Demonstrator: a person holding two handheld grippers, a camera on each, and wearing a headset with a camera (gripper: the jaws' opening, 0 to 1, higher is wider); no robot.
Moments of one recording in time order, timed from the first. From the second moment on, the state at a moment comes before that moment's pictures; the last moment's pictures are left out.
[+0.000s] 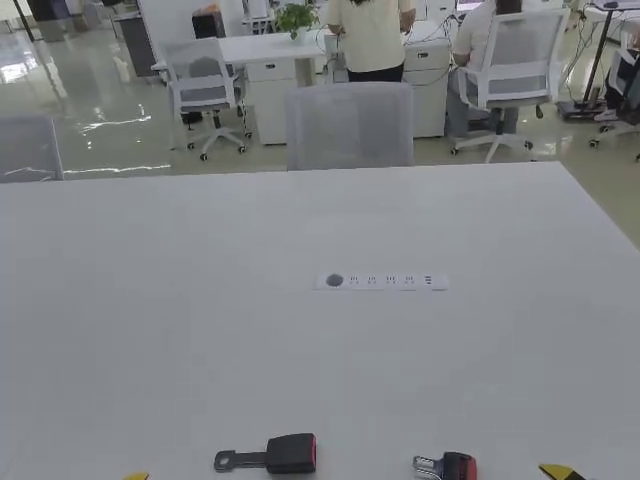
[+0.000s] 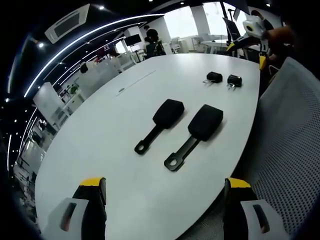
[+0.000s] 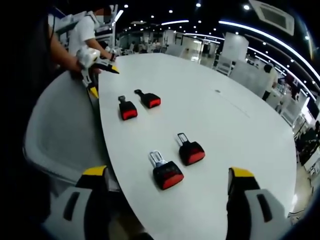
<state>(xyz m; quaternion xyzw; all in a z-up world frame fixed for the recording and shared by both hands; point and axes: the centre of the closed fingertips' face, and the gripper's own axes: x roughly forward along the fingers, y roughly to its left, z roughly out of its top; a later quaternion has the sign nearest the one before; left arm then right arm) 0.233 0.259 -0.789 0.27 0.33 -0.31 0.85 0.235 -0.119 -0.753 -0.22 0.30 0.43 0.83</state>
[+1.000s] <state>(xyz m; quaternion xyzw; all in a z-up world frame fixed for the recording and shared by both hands) 0.232 0.254 -0.787 0.27 0.32 -0.32 0.85 0.235 -0.114 -0.775 -0.22 0.32 0.43 0.81</state>
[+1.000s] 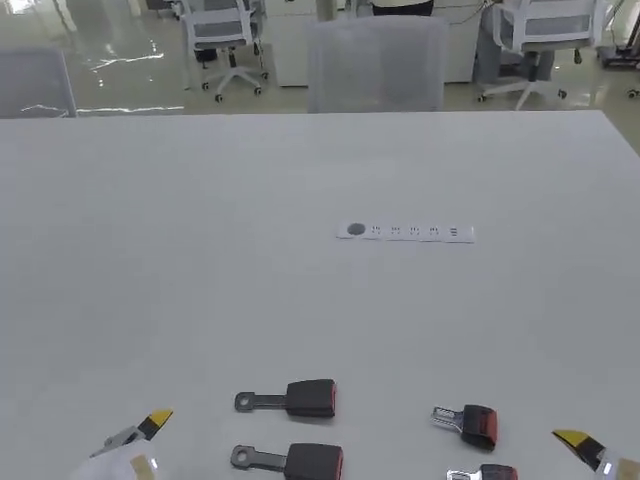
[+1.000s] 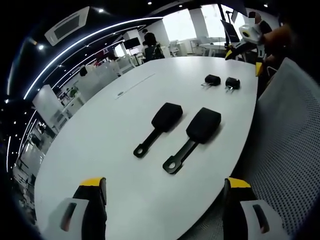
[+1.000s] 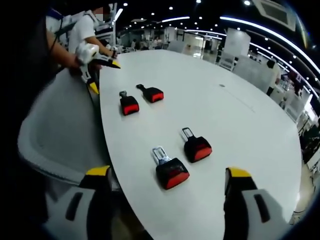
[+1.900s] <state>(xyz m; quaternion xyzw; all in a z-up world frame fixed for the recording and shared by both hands) 0.226 0.260 -0.781 0.30 0.34 -0.33 0.83 0.239 -0.124 -0.770 -0.24 0.32 0.41 0.82</state>
